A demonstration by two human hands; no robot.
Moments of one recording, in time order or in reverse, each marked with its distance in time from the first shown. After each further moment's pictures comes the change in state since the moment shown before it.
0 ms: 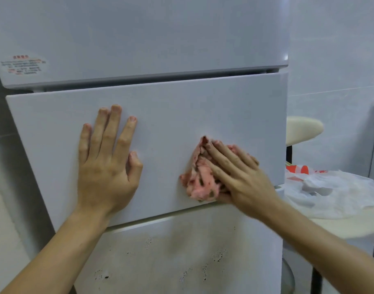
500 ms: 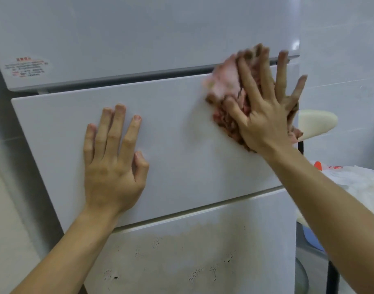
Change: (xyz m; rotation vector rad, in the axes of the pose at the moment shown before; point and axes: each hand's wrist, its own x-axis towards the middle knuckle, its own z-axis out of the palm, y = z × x) left_hand -0.001 -0.002 0.005 0.024 0.009 0.019; right_hand 0.090 0.065 -0.019 0.024 0.312 0.598
